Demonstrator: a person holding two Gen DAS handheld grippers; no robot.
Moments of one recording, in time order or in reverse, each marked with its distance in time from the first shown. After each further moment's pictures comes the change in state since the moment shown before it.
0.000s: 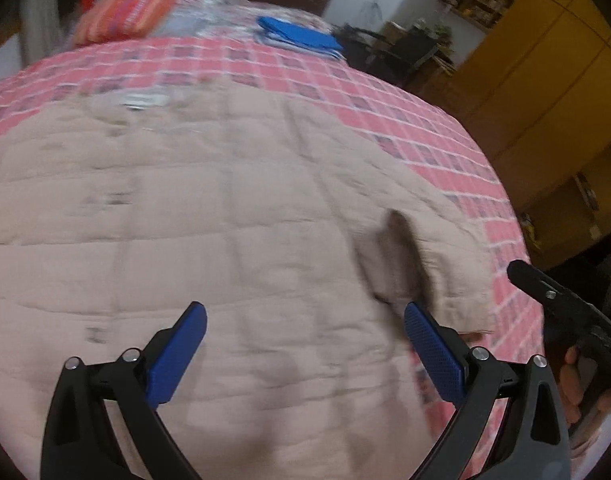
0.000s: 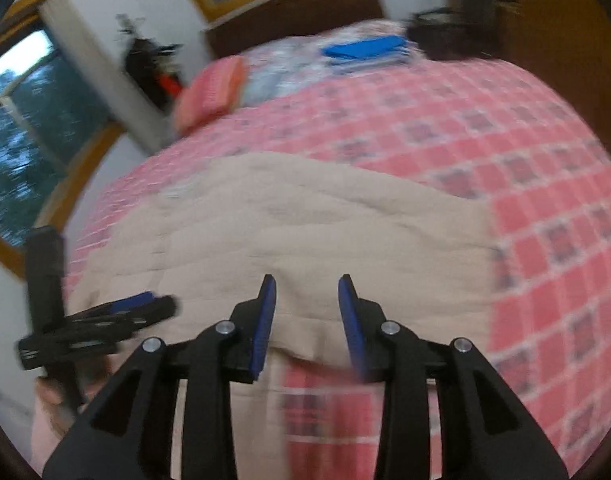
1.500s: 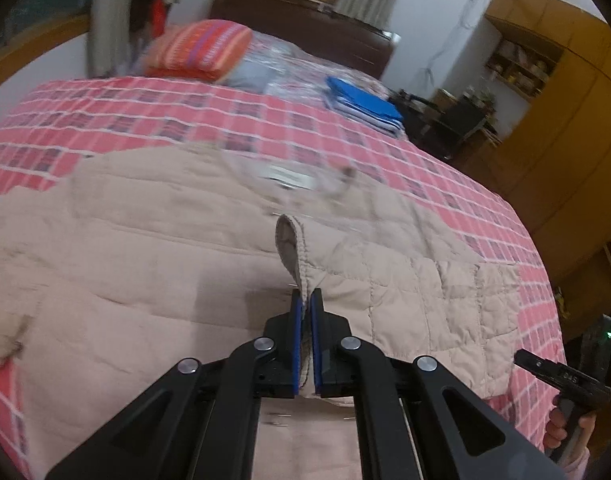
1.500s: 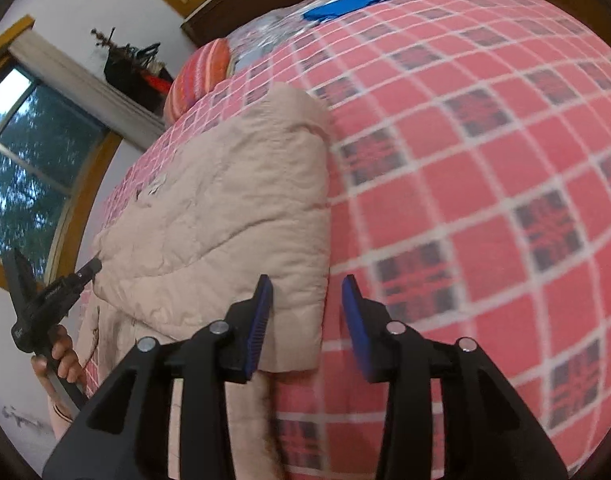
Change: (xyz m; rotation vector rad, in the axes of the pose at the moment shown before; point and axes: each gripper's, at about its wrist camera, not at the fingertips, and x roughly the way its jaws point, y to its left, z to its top) left arm -0.076 0.151 0.023 -0.157 -0.267 0.178; right arm 0.079 -0.020 -0.004 0.127 0.112 0.136
